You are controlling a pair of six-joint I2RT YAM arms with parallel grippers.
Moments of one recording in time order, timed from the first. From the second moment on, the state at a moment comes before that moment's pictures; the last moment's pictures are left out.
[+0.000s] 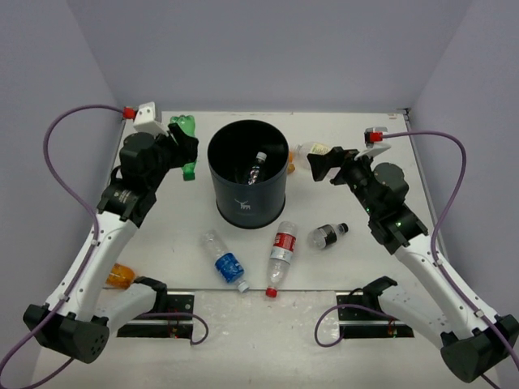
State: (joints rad) left arm -0.30 1.03 1.08 -0.33 -0.14 -0.43; right arm 0.46 0.88 0.85 -0.01 0.06 0.39
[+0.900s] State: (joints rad) left arm -0.64 1.30 1.34 -0.29 -0.30 -0.35; right arm 0.46 0.76 0.78 -0.03 0.12 0.41
